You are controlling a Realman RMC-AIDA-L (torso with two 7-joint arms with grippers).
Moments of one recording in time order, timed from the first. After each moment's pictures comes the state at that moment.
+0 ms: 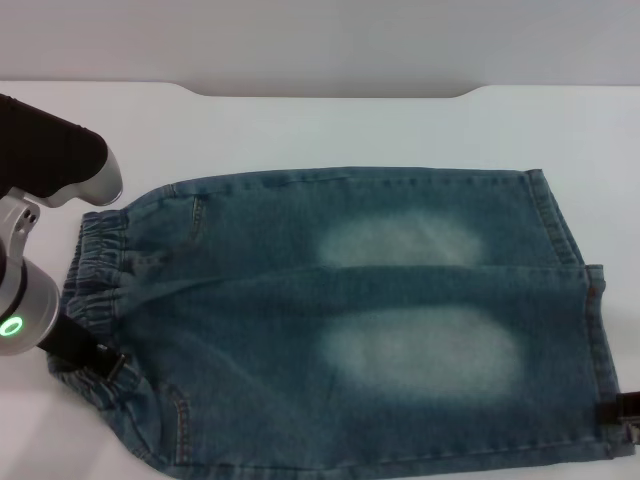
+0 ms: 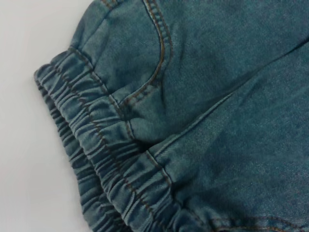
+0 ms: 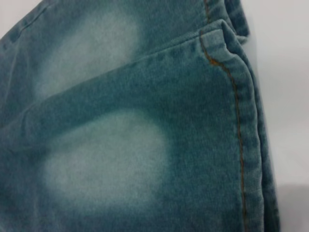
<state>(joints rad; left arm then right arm) -0.31 -2.06 -1.47 -1.76 2.83 -1.71 0.12 0.13 2.08 2.19 1.36 -2.31 1.74 -0.34</state>
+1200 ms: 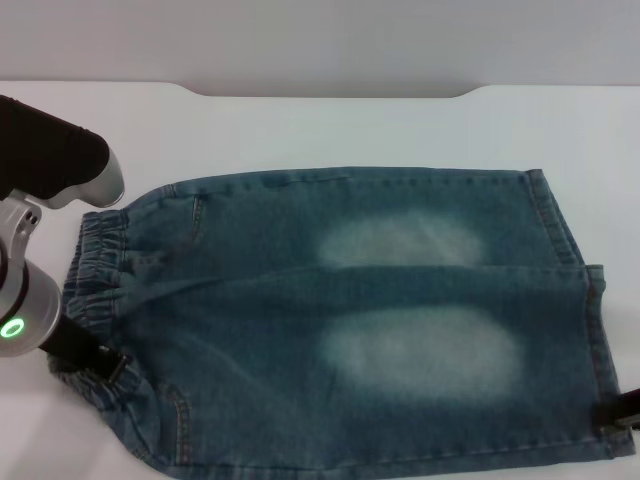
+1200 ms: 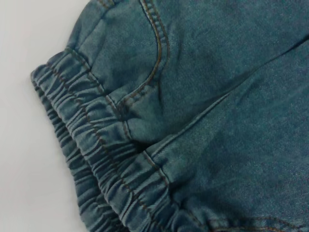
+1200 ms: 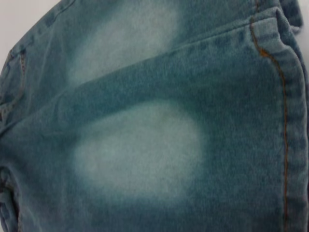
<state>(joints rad) -0.31 -2.06 -1.47 -1.76 2.83 -1.70 0.12 0.16 2.07 2.19 1.29 -2.26 1.73 -0.41</state>
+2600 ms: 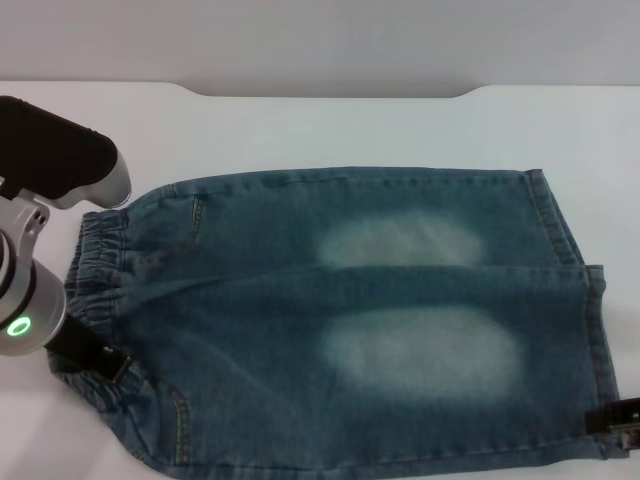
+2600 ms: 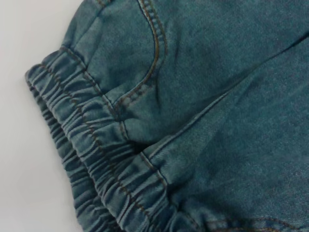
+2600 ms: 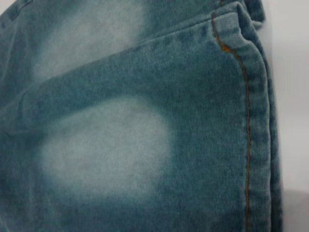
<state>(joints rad) -0.33 -2.06 -1.47 -1.73 2.82 -1.70 0.12 0.17 2.07 2.19 1.29 -2.34 1.73 -0.39</state>
